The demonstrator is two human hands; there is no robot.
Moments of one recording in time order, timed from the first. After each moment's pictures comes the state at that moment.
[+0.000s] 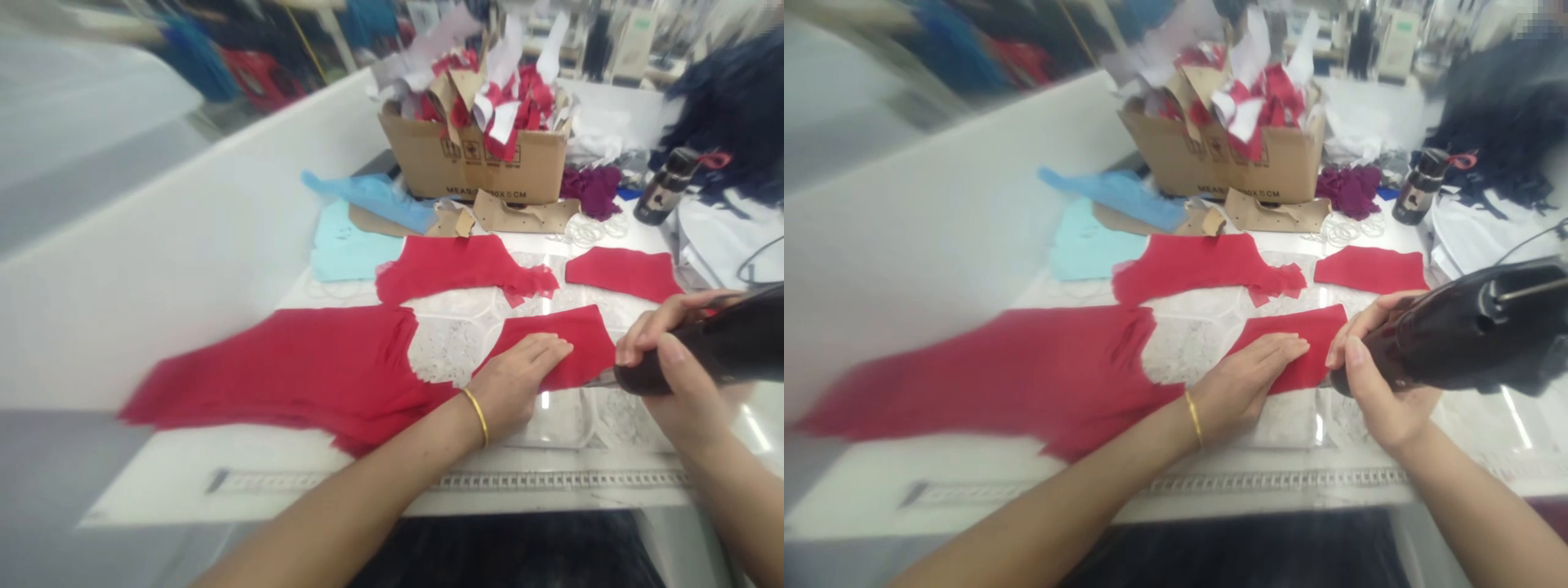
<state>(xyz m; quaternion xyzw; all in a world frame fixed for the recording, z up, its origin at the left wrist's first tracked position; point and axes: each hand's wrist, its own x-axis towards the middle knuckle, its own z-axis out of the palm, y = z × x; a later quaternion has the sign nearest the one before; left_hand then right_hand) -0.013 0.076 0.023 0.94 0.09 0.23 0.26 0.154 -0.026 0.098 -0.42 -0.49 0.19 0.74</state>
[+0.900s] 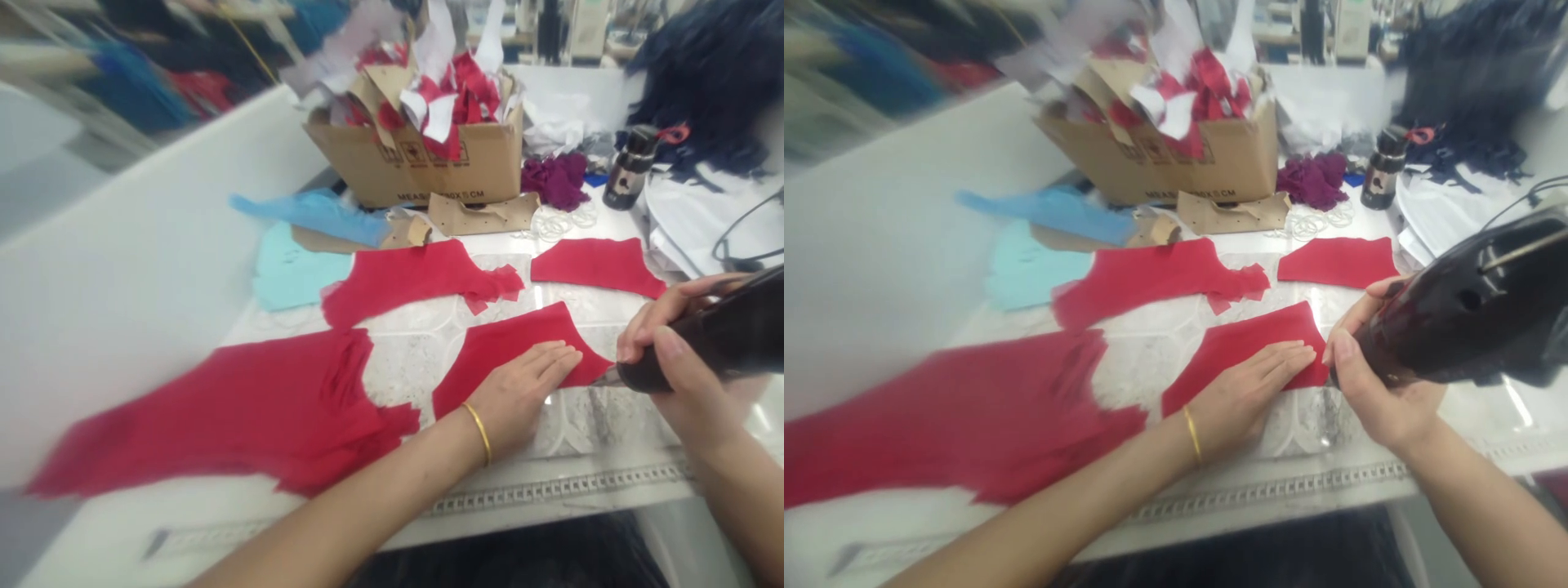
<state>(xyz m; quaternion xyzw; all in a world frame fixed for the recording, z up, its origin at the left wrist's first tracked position) 0.021 0.062 0.024 0.96 0.01 0.19 0.22 0.185 -0.049 0.099 -0.50 -0.45 0.13 0.73</state>
